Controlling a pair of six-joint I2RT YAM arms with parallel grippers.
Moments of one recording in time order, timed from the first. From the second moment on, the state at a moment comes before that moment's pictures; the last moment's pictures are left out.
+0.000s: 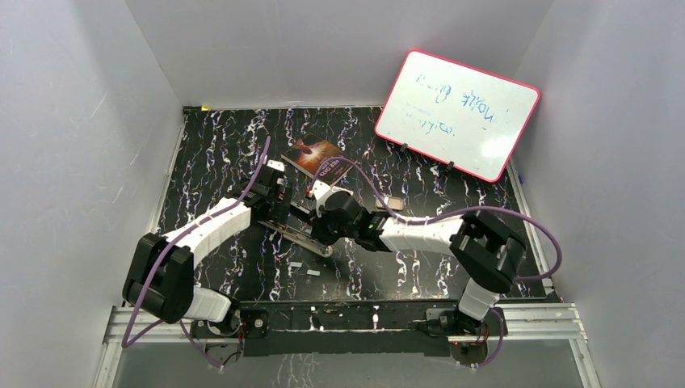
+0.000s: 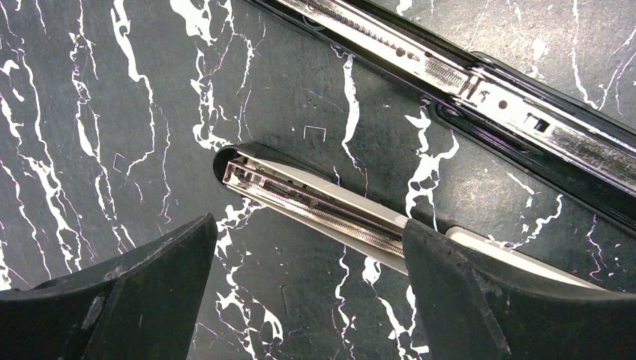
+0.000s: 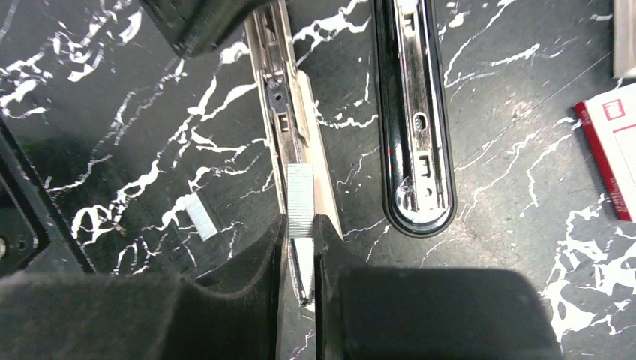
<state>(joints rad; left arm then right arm) -0.44 1.39 0.84 -0.49 -0.41 -0.13 1.06 1.70 0.96 0.11 -0.03 0.24</state>
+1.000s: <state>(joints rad) -0.45 1.39 0.83 -0.48 -0.41 -0.13 1.05 1.72 0.98 0.09 -0.10 0.27</state>
